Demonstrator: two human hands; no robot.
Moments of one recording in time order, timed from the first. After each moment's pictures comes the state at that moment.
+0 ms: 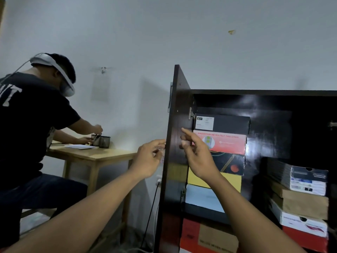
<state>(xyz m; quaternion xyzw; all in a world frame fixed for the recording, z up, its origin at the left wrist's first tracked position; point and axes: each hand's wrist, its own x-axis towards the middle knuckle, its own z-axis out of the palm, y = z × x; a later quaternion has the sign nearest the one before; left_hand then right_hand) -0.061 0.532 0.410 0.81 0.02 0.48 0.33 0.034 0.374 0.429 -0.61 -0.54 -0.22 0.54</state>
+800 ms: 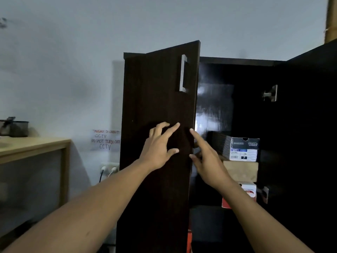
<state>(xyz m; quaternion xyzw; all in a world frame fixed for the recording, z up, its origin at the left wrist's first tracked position) 0.159 0.398 0.393 0.88 -0.09 0.44 0.14 0.185 0.200 0.365 -0.77 -0.40 -0.33 0.37</state>
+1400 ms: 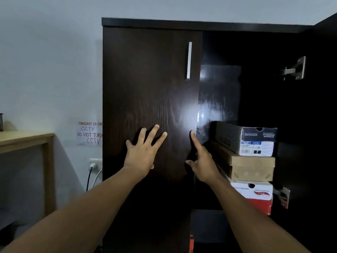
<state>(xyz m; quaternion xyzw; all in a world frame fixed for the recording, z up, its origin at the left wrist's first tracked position) 0.259 0.440 0.338 0.93 0.06 0.33 -0.17 0.336 0.232 0.314 -0.81 -0.32 -0.24 0.42</state>
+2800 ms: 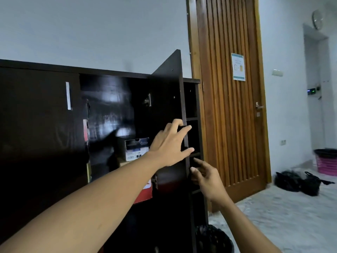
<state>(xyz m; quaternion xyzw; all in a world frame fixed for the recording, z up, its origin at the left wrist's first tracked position) 0.133 0.028 0.431 0.81 -0.37 0.46 0.02 0.101 -0.131 0.305 -0.75 -0.10 -0.32 0.56</state>
